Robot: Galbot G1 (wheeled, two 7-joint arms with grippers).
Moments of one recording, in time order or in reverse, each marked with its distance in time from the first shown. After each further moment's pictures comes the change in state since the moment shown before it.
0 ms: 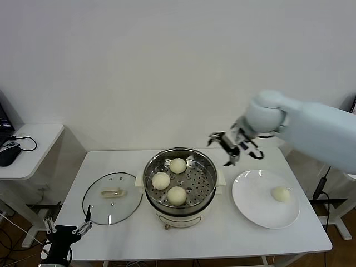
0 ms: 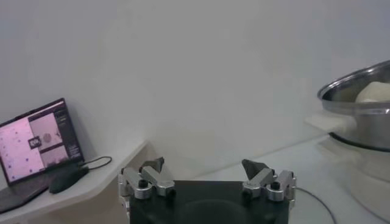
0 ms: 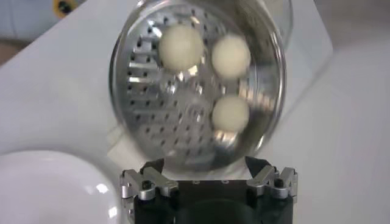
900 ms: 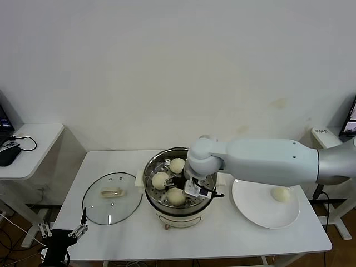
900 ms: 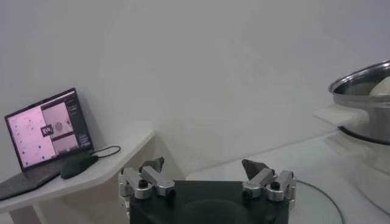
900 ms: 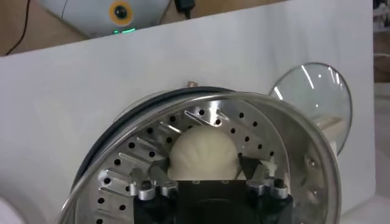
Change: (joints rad) left arm 0.008 -0.050 -0.027 0.013 -0.004 -0.004 -0.004; right arm -0.069 0.381 -0.201 0.021 -0.225 0.272 0.158
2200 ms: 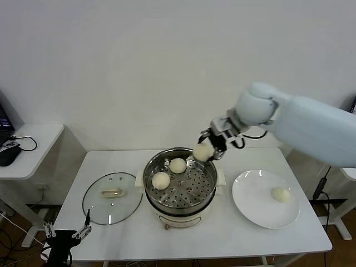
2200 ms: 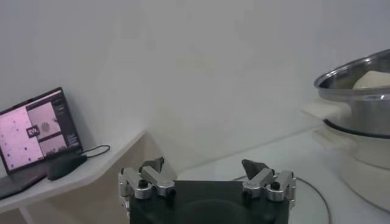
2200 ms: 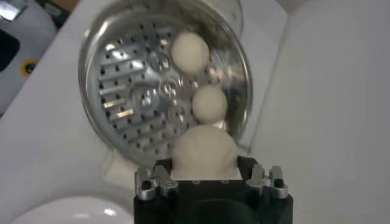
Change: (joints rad) left arm 0.007 0.019 0.017 0.000 0.008 0.005 0.003; right arm 0.069 -0.196 0.218 -0.077 0.370 -0.378 -0.135
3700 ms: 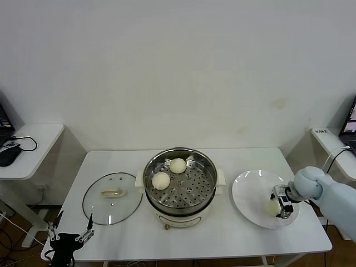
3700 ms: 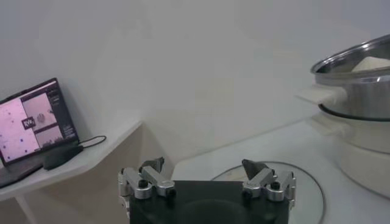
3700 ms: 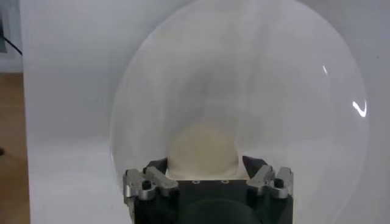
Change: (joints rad) left arm -0.004 0.004 0.023 0.040 0.013 0.000 0.000; right arm -0.922 -0.323 0.611 -0.230 -0.475 0.027 0.010
